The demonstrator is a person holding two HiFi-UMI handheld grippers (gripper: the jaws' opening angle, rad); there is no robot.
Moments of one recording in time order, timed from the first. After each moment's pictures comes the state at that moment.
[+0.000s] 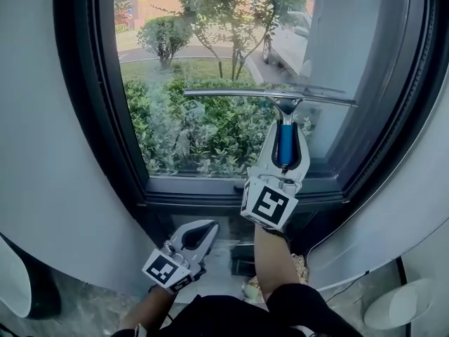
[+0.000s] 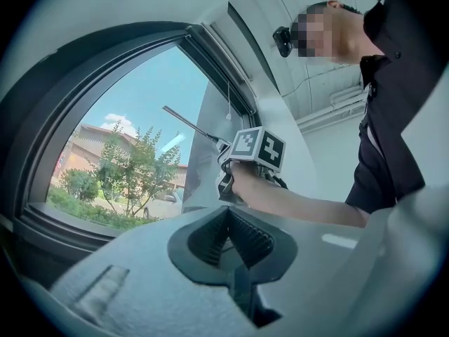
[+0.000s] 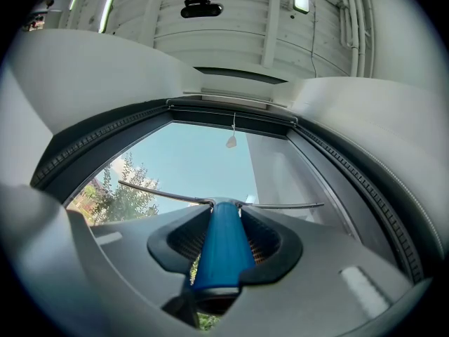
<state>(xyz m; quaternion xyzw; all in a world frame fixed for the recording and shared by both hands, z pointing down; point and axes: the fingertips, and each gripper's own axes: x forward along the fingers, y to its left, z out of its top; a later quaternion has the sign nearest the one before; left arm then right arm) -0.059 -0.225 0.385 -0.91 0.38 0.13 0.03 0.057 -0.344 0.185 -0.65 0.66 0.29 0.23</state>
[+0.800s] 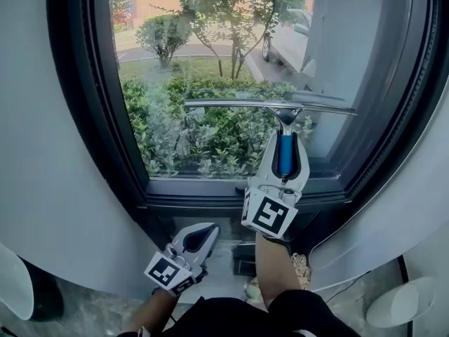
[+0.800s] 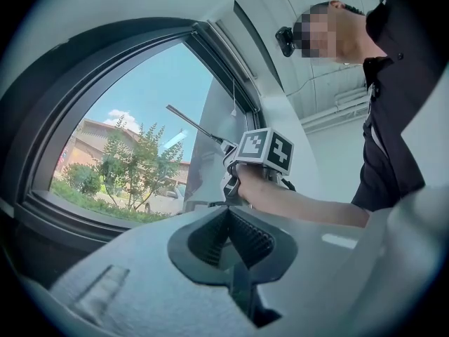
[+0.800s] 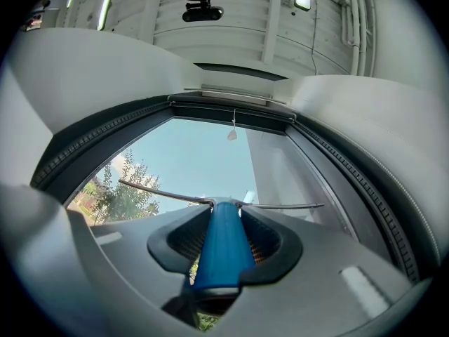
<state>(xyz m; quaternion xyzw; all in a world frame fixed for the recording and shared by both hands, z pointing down) -0.061 -0.230 0.396 -0.91 0.39 0.13 0.01 0.059 -0.343 0.207 -0.65 0.67 0.29 0.21</state>
